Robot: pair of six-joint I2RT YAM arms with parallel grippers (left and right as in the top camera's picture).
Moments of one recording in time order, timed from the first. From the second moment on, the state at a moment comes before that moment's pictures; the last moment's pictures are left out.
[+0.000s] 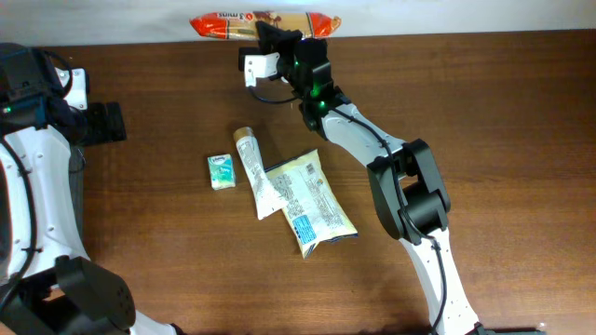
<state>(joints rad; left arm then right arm) 0.34 1.74 1.69 -1.01 -0.02 0.16 0.46 2.48 1.95 0.54 -0.13 -1.34</state>
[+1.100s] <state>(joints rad) 0.34 1.74 1.69 -1.01 -0.02 0.16 0.07 1.80 1.97 -1.28 -0.09 -0.22</state>
